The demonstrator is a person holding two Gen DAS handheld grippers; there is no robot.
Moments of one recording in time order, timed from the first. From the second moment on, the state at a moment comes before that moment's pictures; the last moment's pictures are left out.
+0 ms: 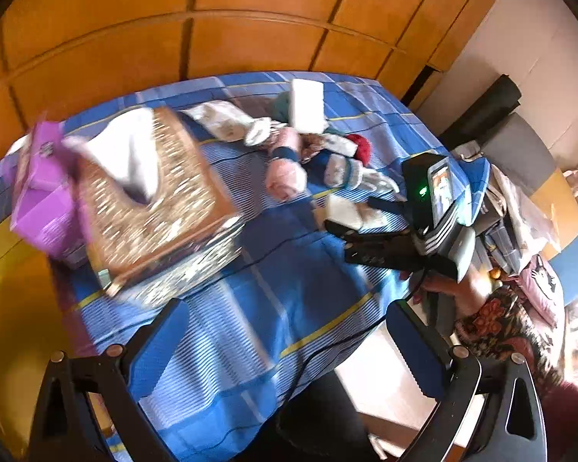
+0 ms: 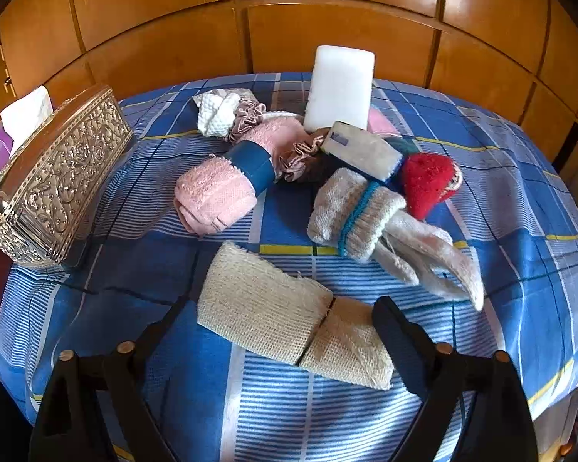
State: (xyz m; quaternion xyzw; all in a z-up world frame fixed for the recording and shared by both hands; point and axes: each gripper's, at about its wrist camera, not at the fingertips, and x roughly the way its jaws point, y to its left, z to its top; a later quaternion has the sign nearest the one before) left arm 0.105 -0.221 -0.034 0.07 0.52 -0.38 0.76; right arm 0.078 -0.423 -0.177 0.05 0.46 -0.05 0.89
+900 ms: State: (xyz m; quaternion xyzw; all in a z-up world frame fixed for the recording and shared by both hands) left arm 0.220 -0.369 -0.080 0.15 0.56 -0.29 0.76; right arm 0.075 -0.443 -0.164 0.04 0.46 0.07 0.88
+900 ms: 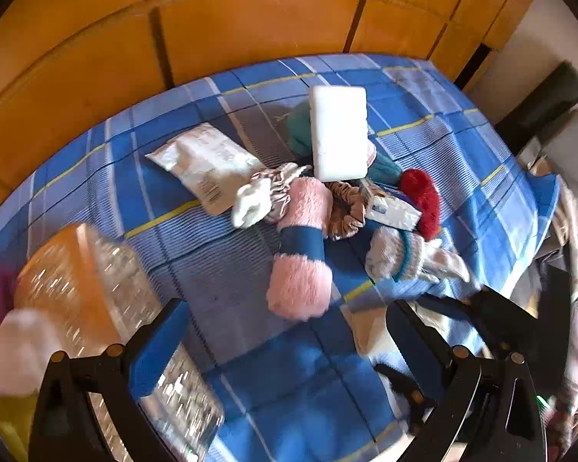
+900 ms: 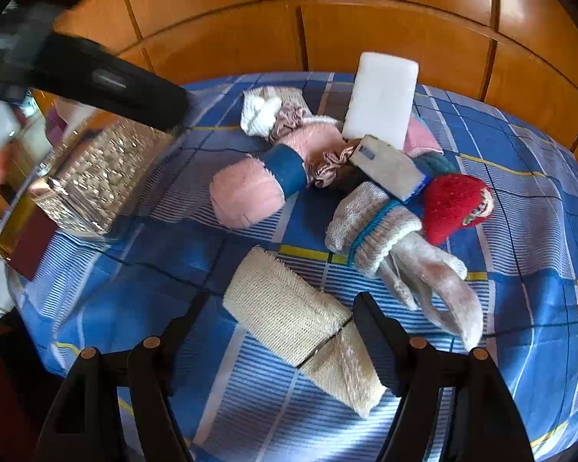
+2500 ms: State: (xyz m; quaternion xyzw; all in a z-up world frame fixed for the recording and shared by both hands) left arm 0.177 -0.262 -0.013 0.04 0.49 -0.36 0.79; right arm 0.033 -0.411 -0.162 0.31 0.38 -0.04 0.87
